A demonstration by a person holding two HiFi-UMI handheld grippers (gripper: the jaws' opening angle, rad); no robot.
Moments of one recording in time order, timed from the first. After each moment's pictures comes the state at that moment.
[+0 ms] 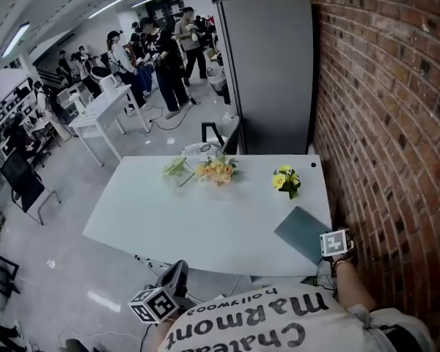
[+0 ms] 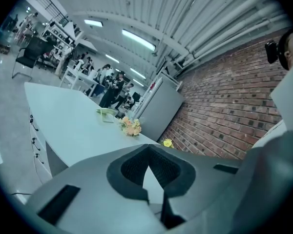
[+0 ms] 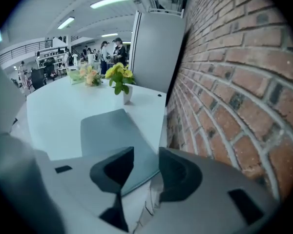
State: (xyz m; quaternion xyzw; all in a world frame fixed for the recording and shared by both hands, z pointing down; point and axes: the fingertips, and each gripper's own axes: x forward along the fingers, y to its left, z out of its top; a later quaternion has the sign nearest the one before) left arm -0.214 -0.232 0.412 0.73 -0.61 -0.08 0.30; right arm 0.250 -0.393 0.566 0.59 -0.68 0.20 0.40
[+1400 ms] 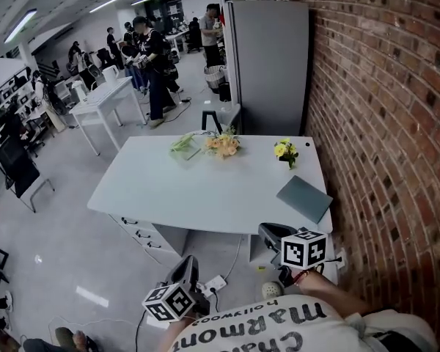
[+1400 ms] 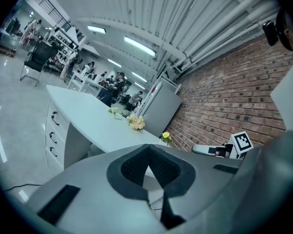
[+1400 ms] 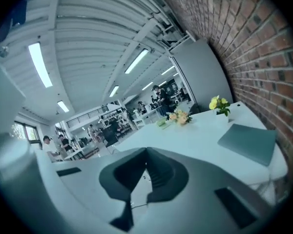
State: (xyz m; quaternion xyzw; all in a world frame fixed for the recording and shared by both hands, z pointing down) left arm -0.226 -0.077 0.432 0.72 -0.63 -0.09 0.29; right arm -0.037 -0.177 0.415 0.35 -0.89 0.28 0.07
